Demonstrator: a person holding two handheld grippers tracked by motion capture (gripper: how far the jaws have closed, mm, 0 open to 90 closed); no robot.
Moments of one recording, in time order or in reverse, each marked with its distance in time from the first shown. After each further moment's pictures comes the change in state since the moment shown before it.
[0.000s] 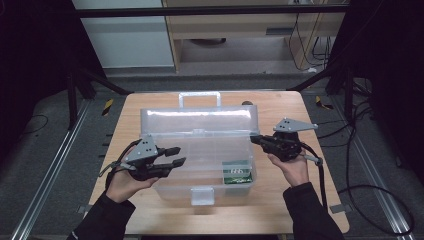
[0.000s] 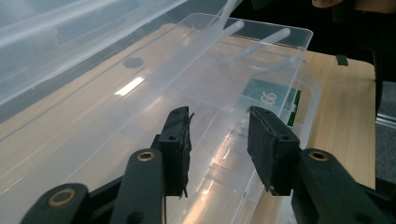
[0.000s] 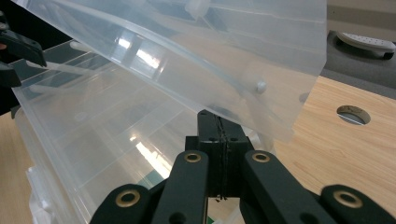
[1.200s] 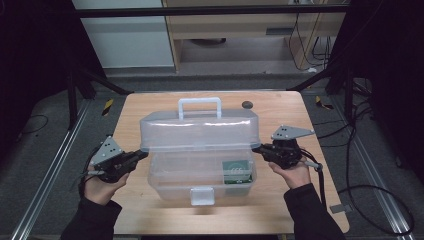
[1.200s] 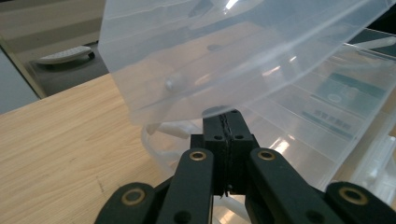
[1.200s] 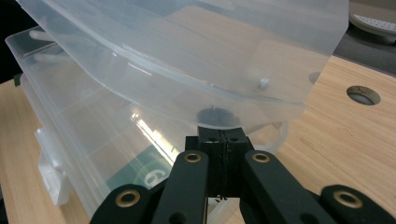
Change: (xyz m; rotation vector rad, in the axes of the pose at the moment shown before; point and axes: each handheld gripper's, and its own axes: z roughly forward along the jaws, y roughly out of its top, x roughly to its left) left arm 0.025 -0.037 -0.055 -0.011 0.266 -0.149; right arm 0.009 -0.012 -0.005 0.088 0.015 -0.039
